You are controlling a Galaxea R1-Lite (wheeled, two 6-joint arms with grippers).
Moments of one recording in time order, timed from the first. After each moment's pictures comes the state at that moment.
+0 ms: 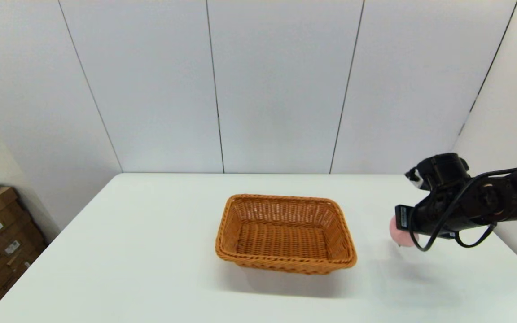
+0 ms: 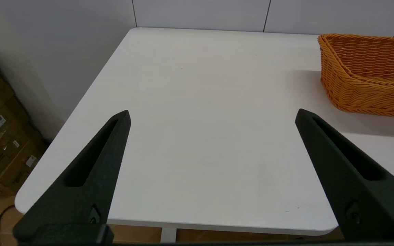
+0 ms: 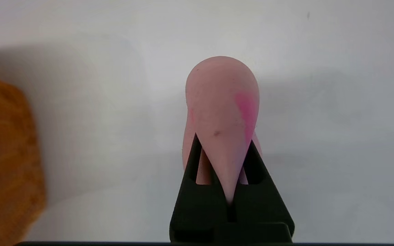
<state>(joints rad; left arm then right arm) 0.00 0.00 -0.06 0.14 0.03 -0.06 0.04 1.96 -0.96 -0.03 -0.02 0.25</state>
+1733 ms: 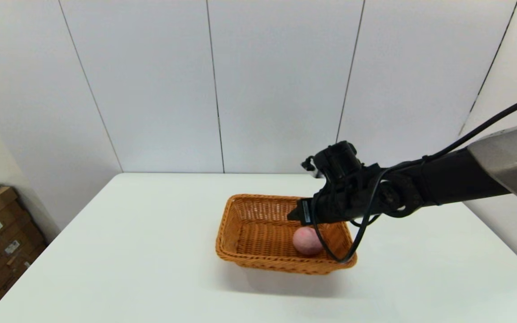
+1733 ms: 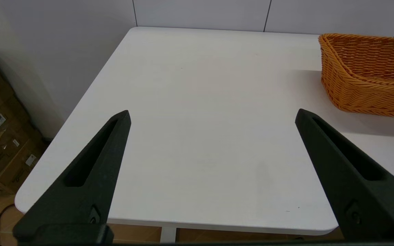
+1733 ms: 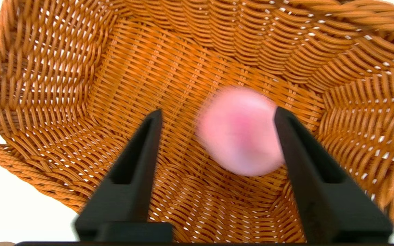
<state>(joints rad) 0.00 0.00 -0.06 0.14 0.03 -0.06 0.52 2.08 -1.27 0.04 0.05 0.29</state>
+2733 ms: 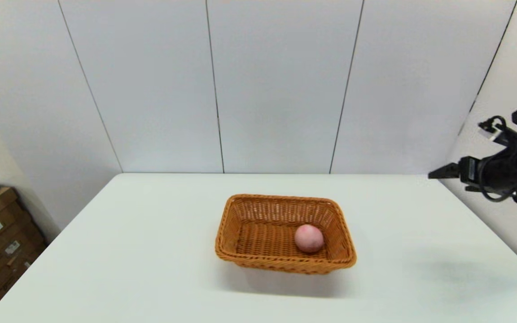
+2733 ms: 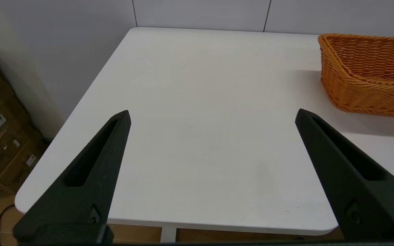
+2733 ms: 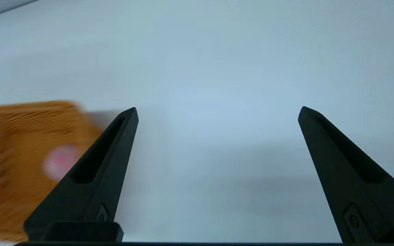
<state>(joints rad) 0.00 0.00 -0.06 0.14 0.03 -0.06 -0.28 1.85 -1.25 0.21 0.32 0.08</state>
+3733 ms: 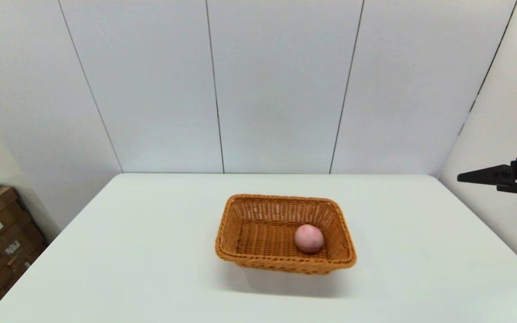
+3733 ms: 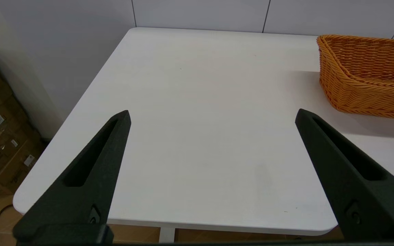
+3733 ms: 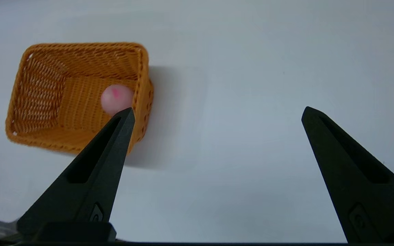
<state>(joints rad) 0.00 0.00 -0.06 0.14 0.03 -0.07 -0.27 1.42 -1.05 0.35 0.45 0.00</state>
